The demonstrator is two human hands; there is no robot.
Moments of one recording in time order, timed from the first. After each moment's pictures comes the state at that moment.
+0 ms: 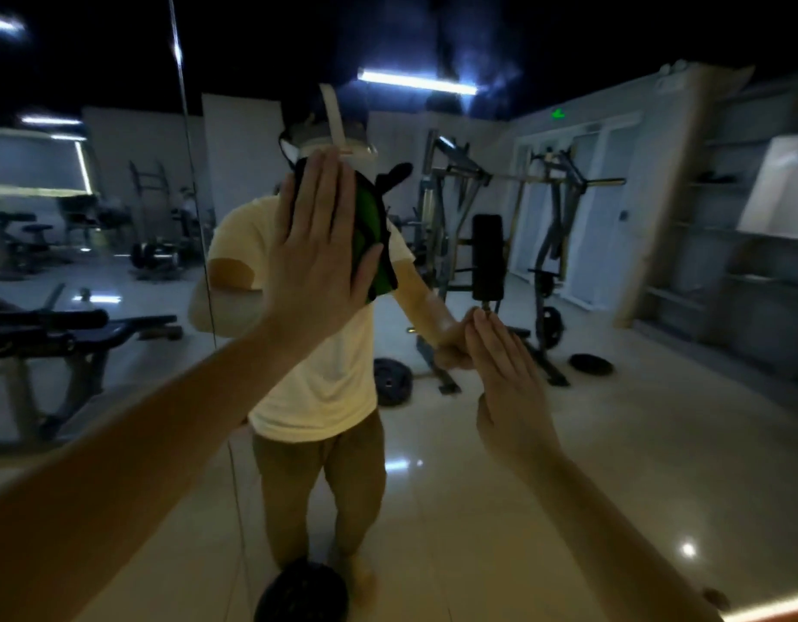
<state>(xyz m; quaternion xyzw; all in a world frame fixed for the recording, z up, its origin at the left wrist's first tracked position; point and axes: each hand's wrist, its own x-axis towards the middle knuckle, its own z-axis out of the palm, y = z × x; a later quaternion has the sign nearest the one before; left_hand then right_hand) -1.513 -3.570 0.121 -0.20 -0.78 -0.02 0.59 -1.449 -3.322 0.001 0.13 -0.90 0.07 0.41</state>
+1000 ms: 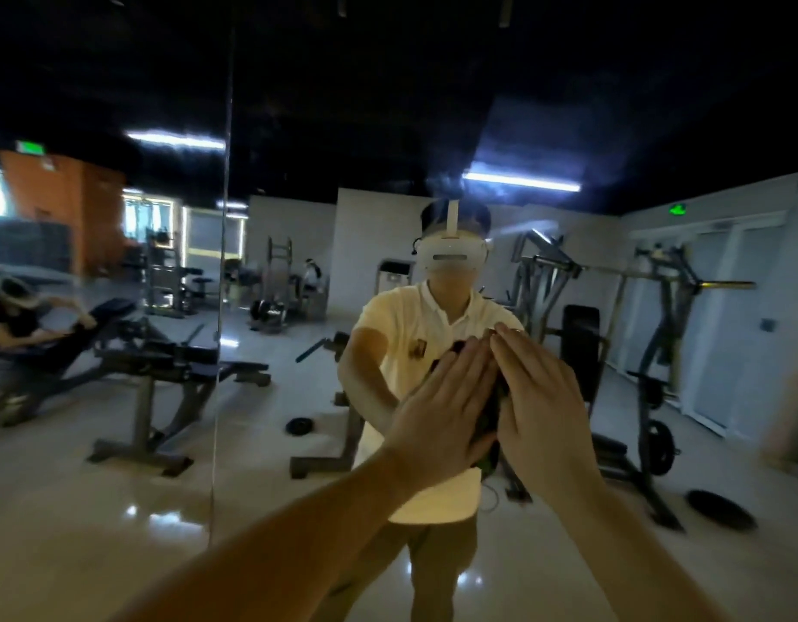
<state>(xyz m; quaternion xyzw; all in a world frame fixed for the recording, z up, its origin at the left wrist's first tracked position) -1.507 -3.399 0.063 -0.26 -0.81 0.05 0.52 -1.470 -3.246 0.101 0.21 -0.83 0.06 0.51</state>
